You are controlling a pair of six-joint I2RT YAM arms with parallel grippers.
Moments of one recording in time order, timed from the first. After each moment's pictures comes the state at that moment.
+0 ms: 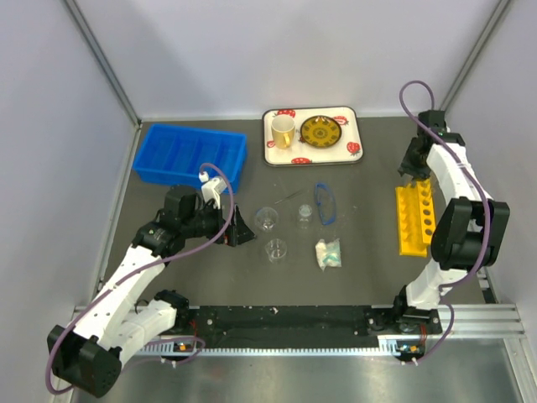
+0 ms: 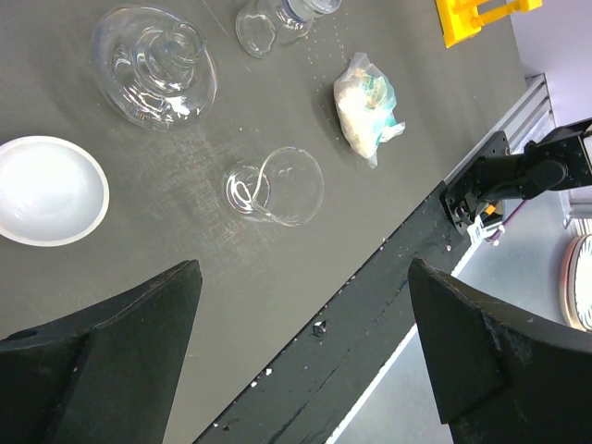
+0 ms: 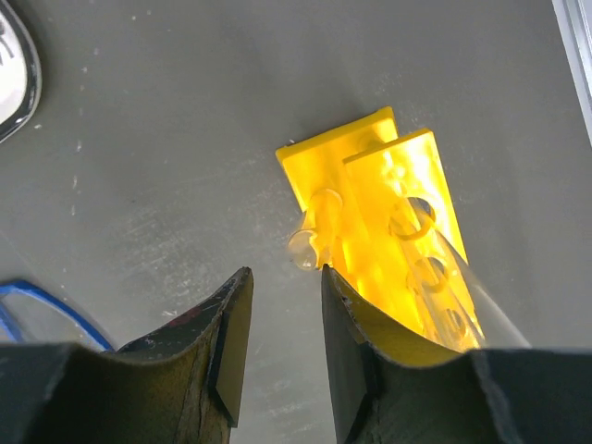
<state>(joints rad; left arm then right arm) -0.38 0.88 0.74 -0.50 0.58 -0.38 -0.11 1.70 1.43 -0.79 0.15 0.37</state>
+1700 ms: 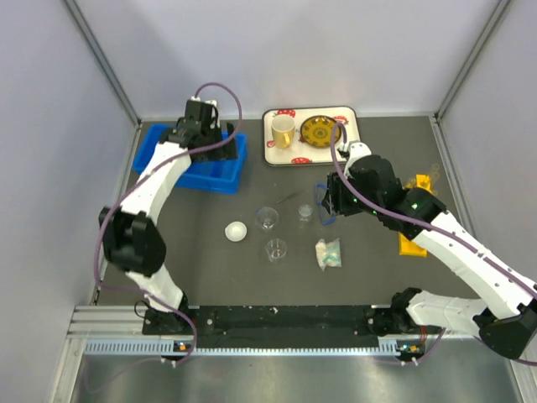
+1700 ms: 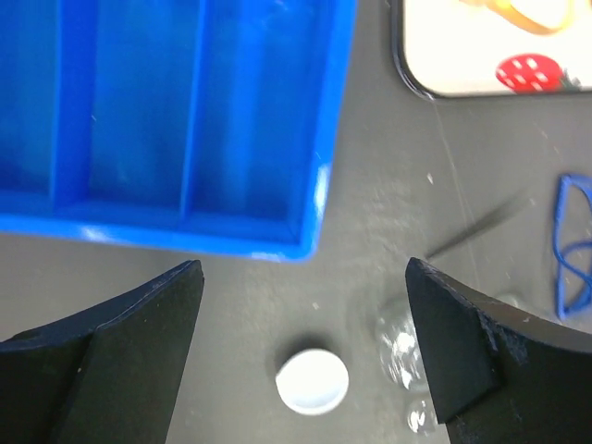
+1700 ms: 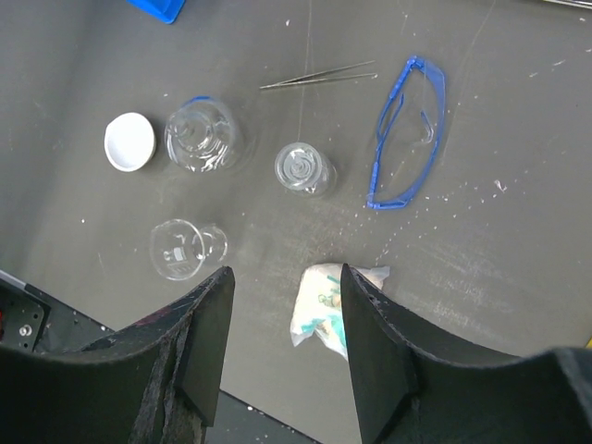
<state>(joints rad) -0.26 1.66 1.57 -0.73 -0.01 -0.30 0.72 1.10 1.19 -0.75 0.13 0.37</state>
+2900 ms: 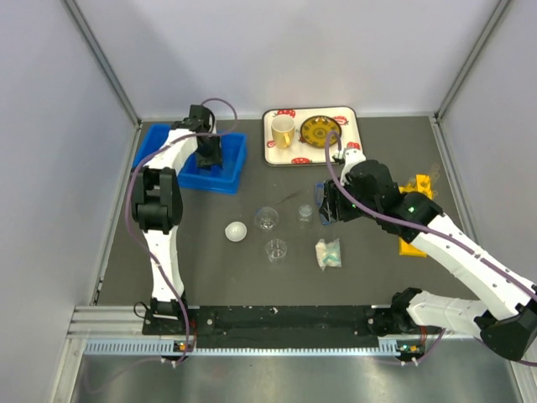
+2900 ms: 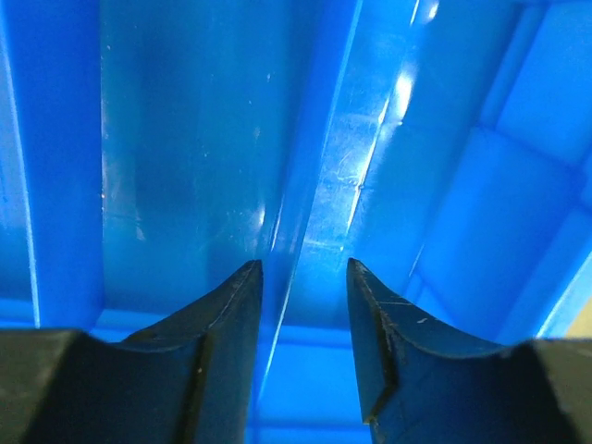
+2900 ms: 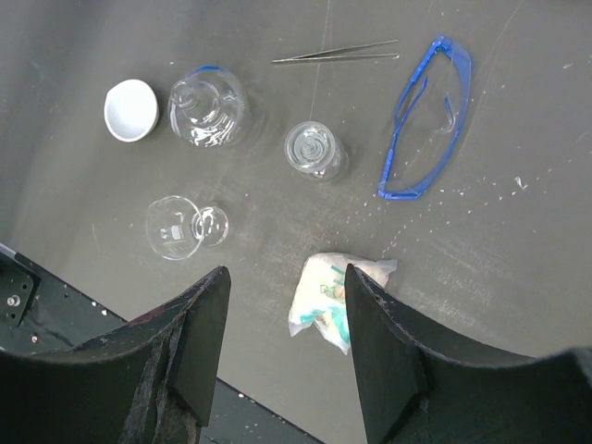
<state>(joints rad) -0.10 2.19 1.88 -0.78 0.05 -0.20 0.72 1.08 1.13 -0.72 0.07 0.33</state>
